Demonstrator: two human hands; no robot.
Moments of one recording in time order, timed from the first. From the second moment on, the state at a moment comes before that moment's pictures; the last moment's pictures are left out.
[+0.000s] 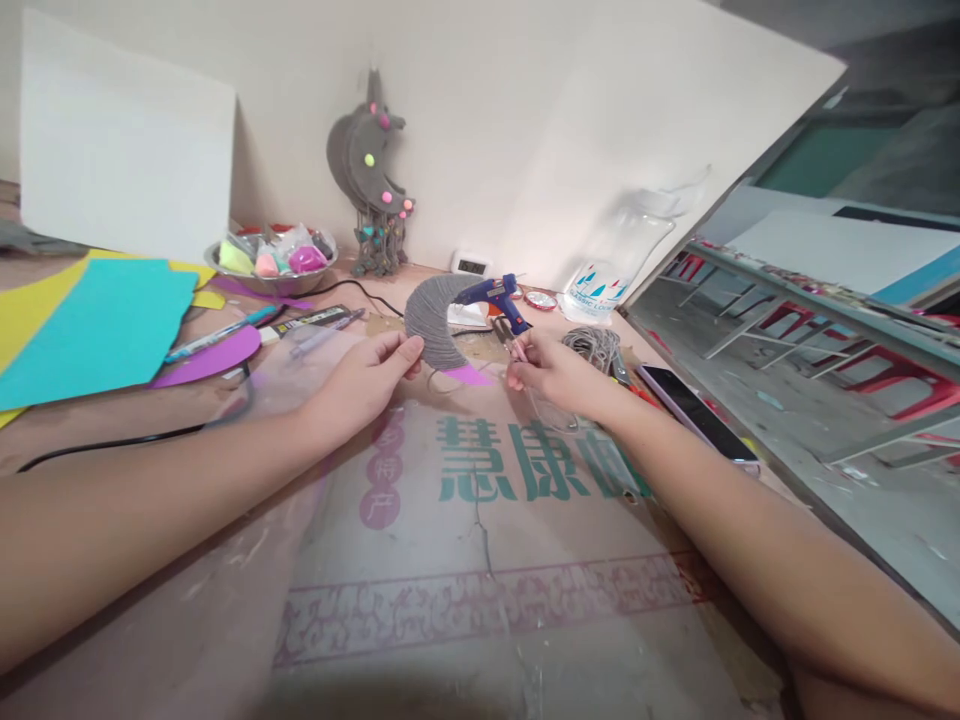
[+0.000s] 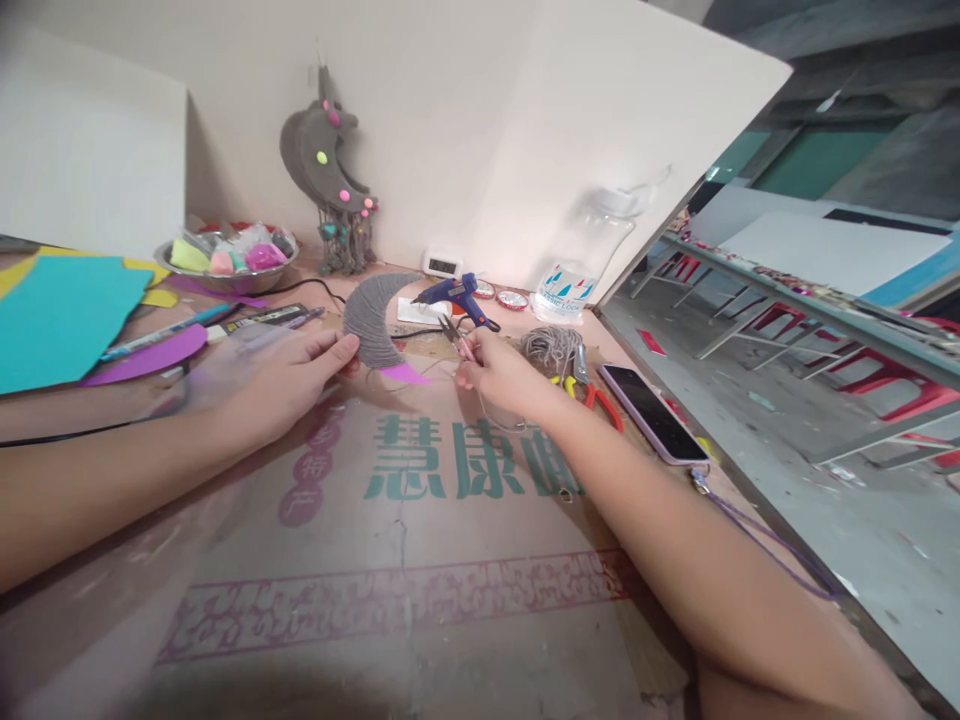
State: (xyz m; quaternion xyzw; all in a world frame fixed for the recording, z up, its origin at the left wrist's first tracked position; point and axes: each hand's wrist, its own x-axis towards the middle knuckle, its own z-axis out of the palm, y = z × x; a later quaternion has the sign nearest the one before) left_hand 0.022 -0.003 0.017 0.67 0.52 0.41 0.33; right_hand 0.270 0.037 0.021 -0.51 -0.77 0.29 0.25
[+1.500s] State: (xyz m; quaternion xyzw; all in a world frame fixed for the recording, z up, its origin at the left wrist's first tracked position) left_hand 0.024 -0.003 0.014 0.65 0.49 0.41 0.40; right_hand 0.263 0.019 0.062 -0.39 -0.62 0.44 0.52
